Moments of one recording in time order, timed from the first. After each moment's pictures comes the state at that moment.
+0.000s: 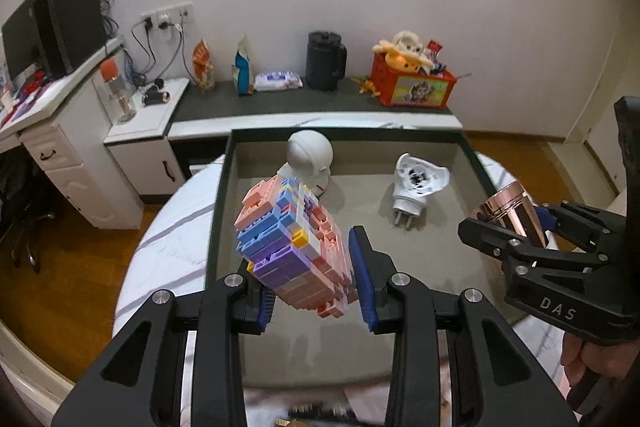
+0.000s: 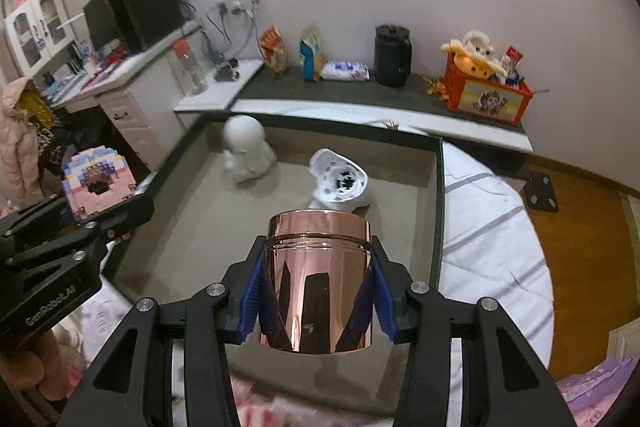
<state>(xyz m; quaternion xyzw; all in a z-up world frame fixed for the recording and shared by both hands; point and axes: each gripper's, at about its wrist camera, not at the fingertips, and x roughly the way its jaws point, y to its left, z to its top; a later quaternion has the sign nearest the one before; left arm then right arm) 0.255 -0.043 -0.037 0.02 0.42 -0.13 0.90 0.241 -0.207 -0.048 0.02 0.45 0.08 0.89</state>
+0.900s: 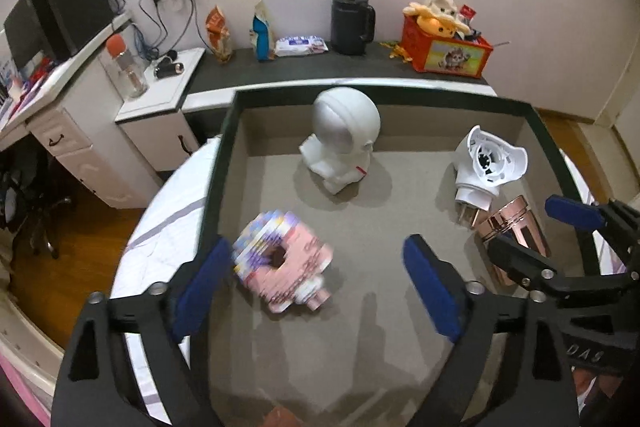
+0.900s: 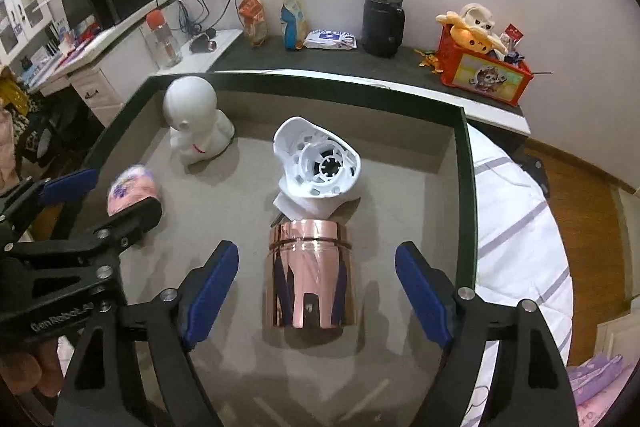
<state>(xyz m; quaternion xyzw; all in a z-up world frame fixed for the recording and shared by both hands) 0.293 -0.044 -0.079 0.05 0.46 -0.08 0.88 0.274 -0.207 -0.084 0.01 0.49 0.05 0.87</state>
